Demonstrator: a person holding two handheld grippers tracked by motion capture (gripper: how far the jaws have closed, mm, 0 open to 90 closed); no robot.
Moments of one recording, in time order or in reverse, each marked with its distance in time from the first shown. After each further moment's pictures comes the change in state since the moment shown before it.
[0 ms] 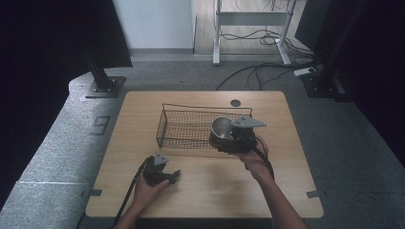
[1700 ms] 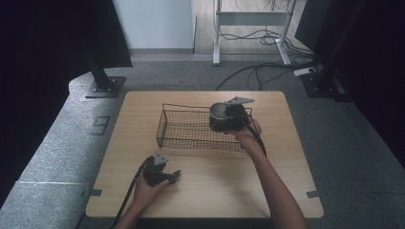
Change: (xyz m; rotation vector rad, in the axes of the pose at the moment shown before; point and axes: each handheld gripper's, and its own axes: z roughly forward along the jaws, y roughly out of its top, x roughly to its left) left arm 0.000 0.000 0.000 -0.001 -0.003 -0.001; right arm -0.047 0.026 0.067 0.107 -0.054 0.023
